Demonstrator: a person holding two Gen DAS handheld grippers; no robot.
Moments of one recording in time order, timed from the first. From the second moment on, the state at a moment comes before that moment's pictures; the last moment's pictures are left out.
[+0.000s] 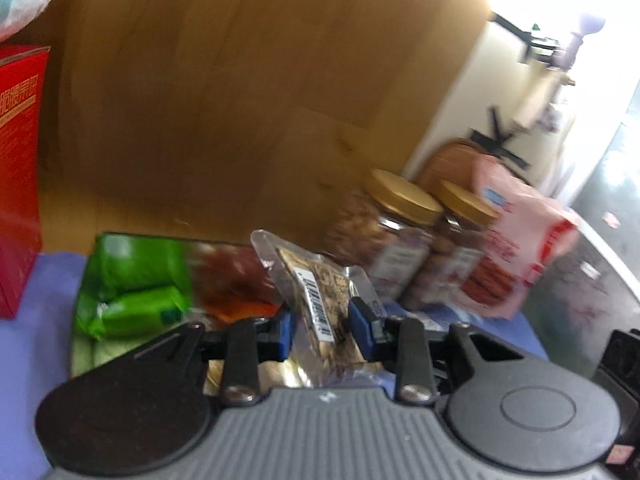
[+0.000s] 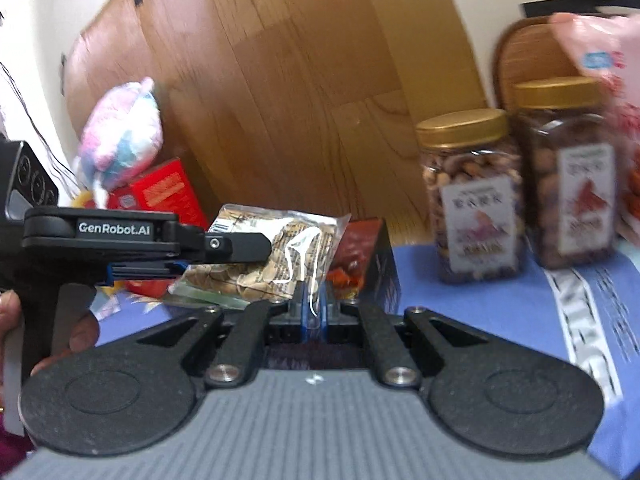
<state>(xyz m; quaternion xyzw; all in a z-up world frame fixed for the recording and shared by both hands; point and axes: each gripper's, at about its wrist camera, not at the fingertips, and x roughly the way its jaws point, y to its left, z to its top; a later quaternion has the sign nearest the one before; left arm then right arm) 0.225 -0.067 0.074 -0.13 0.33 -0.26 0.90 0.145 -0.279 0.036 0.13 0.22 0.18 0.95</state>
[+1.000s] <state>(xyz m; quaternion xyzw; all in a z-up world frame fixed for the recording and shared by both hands) 0.104 -0.115 0.014 -0.06 0.40 -0.29 0.87 -0.042 -0.319 -0.021 0.17 0.26 0.17 0.94</state>
